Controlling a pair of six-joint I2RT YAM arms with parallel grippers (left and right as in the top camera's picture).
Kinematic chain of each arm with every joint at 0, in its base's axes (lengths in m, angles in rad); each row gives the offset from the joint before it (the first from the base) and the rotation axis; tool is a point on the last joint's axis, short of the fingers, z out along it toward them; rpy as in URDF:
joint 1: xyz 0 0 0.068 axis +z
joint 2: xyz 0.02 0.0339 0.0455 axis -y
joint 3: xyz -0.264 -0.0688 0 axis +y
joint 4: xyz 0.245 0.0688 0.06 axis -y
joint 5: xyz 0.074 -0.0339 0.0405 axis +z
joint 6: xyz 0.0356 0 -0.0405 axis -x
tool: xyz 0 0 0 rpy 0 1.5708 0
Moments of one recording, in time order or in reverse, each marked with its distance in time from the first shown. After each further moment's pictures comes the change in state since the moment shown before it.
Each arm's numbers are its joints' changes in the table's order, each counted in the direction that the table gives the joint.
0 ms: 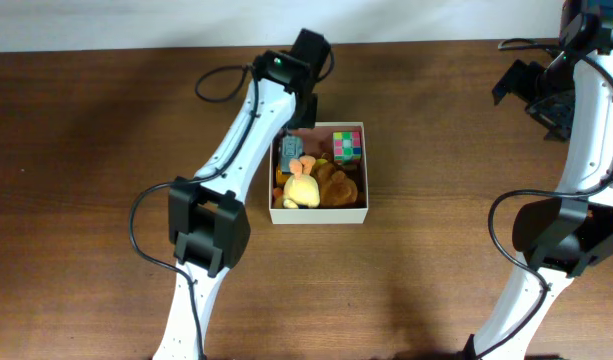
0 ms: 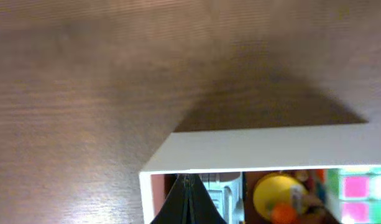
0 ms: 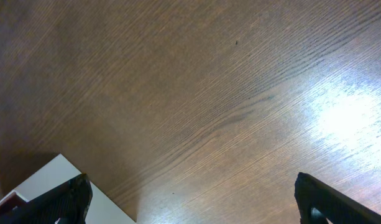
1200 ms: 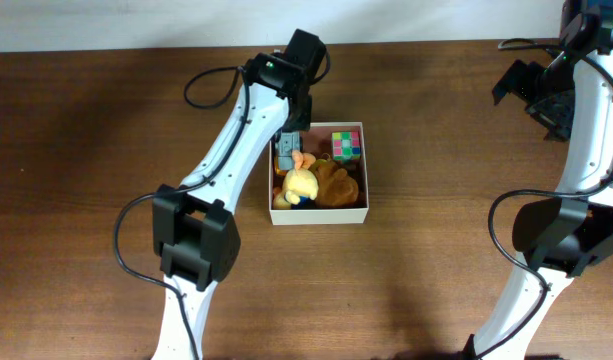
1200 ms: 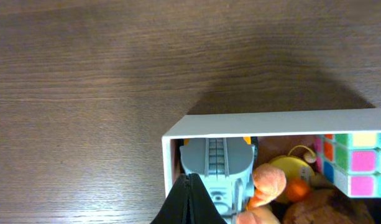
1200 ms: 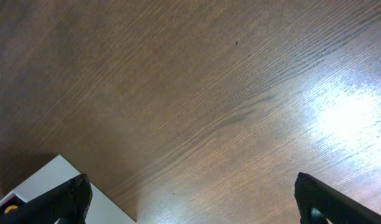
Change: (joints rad) left arm -0.005 0.127 0.179 0.048 0.034 0.031; right arm 0.000 0.000 0.000 0.000 0.000 0.000
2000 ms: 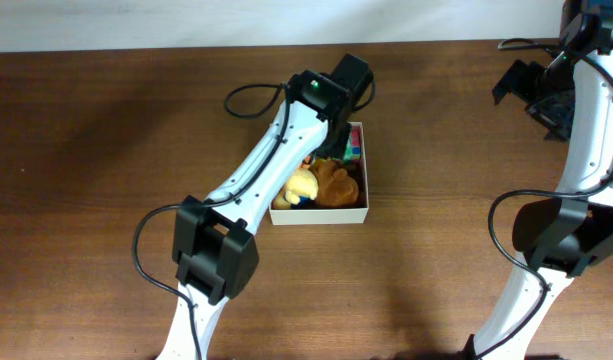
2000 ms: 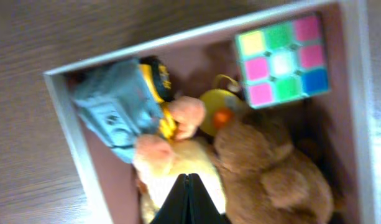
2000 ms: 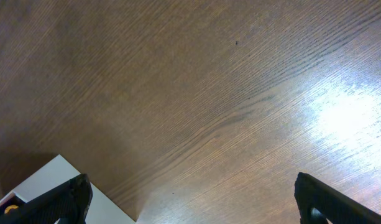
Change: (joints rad) left arm -0.150 0.025 -0.006 -0.103 -0.043 0.000; right arm 0.000 0.000 0.000 0.000 0.000 0.000
